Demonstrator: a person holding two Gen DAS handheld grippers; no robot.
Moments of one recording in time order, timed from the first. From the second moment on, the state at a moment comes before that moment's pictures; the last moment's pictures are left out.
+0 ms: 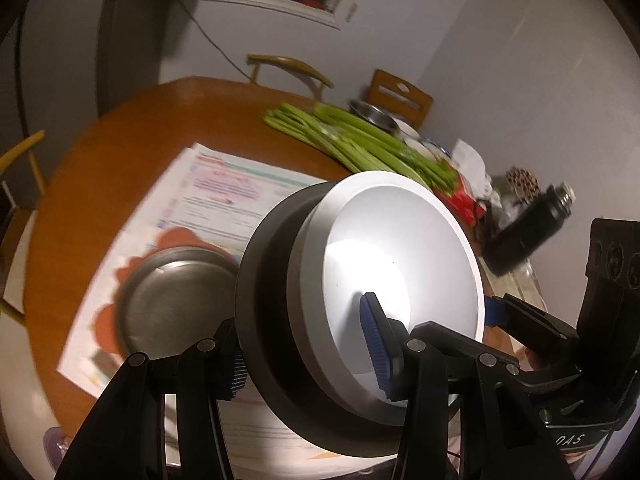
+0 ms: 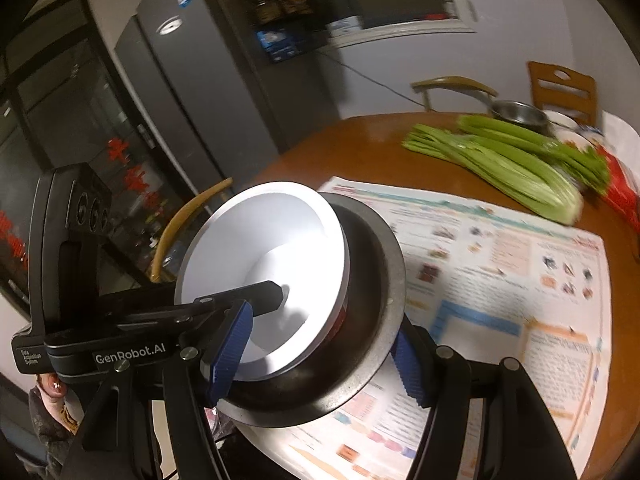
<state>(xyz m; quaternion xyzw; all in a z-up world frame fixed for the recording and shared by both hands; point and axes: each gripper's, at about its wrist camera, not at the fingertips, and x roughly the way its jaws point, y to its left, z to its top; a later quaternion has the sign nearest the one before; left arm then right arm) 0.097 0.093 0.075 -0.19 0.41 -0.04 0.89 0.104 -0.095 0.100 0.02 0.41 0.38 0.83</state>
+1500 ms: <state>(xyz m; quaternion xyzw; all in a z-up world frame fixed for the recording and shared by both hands) 0.113 0.198 -0.028 -0.24 0.47 0.02 0.85 0.139 0.042 0.017 -0.04 0.50 0.41 0.76</state>
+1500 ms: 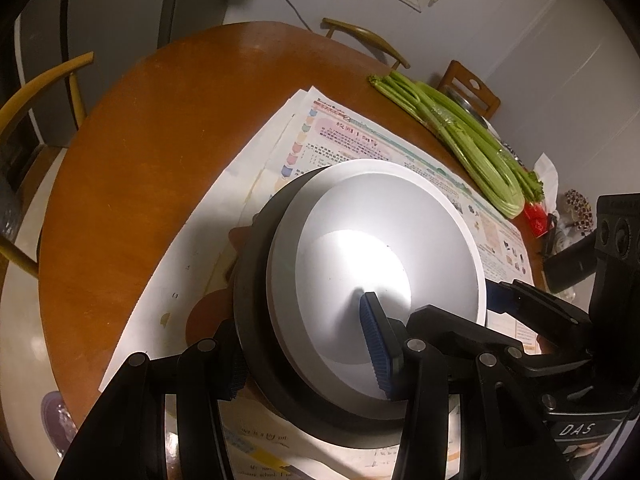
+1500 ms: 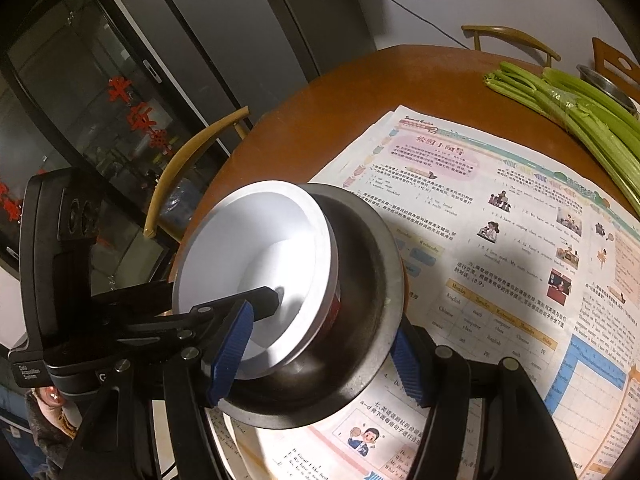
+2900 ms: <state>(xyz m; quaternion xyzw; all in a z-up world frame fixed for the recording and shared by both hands) 0.068 0.209 0.026 -0.18 0.38 0.12 0.90 0.127 0.028 0.051 -0.08 0.41 0.38 0.82</state>
